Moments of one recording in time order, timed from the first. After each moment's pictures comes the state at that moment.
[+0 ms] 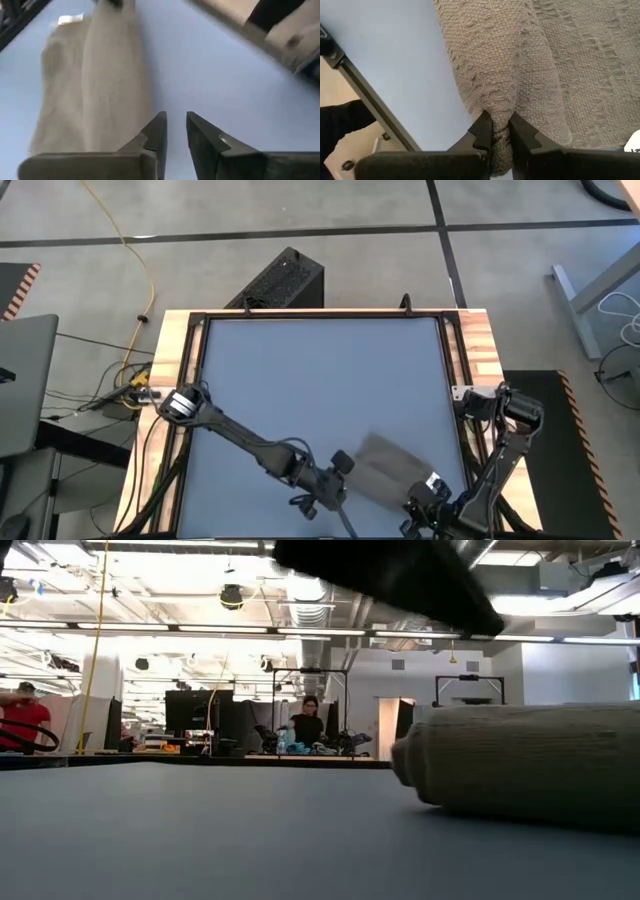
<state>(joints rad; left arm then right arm) -0.46 2.10 1.60 -0.24 -0.11 0.36 1.12 1.89 1.28 -0.86 0.49 1.95</state>
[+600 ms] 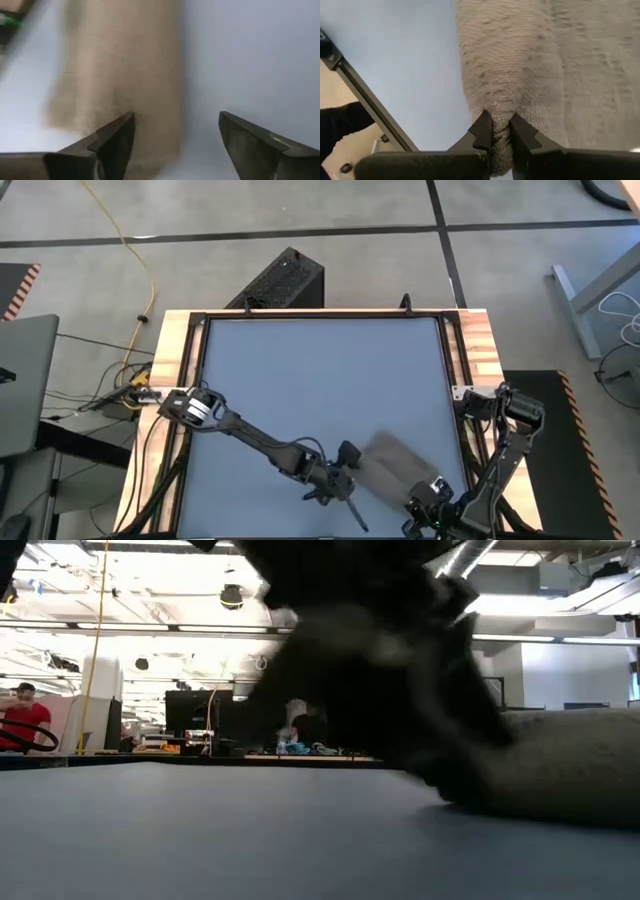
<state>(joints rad) -0.42 2.23 1.58 -0.14 -0.29 0.48 1.13 1.88 1.28 -0.88 0.50 1.97</state>
